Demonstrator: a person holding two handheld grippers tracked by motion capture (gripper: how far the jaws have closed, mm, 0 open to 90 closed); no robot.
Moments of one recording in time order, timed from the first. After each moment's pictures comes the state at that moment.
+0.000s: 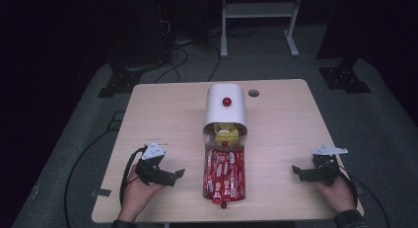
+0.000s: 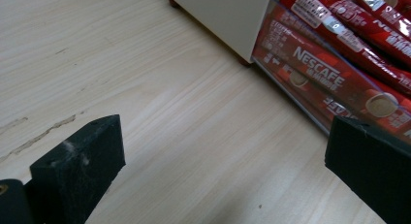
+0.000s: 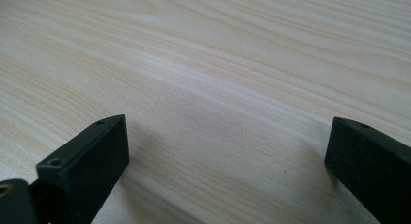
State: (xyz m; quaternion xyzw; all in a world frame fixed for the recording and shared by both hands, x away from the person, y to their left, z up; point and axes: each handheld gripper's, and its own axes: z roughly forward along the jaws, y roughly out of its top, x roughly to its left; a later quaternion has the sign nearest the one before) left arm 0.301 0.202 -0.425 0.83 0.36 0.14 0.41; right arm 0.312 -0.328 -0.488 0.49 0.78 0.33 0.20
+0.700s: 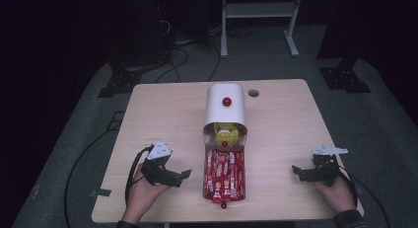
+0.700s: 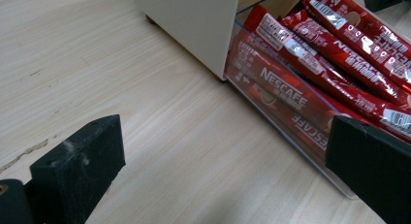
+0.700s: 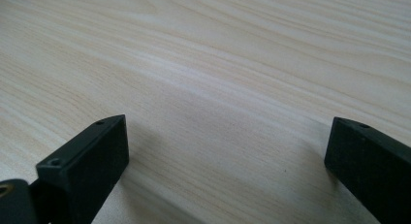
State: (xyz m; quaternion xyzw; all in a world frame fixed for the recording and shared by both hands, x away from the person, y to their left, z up) left arm 0.297 0.183 -0.415 0.83 0.34 0.14 0.42; right arm 0.312 -0.328 -0.488 0.49 0.78 0.33 0.20
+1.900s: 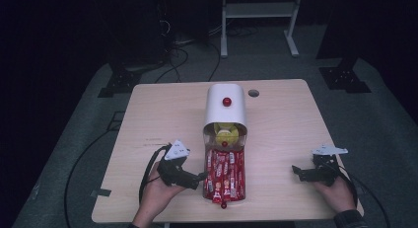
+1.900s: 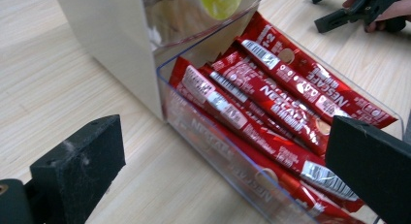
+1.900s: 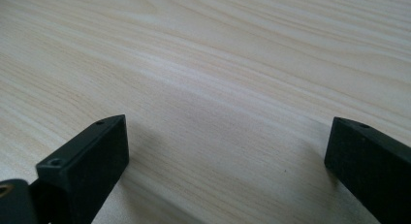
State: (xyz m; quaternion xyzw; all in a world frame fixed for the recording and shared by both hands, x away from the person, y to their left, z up) left arm 0.289 0.136 -0.399 0.84 0.30 0.12 0.44; right arm 0.312 -0.328 -0.488 0.49 0.78 0.33 0.20
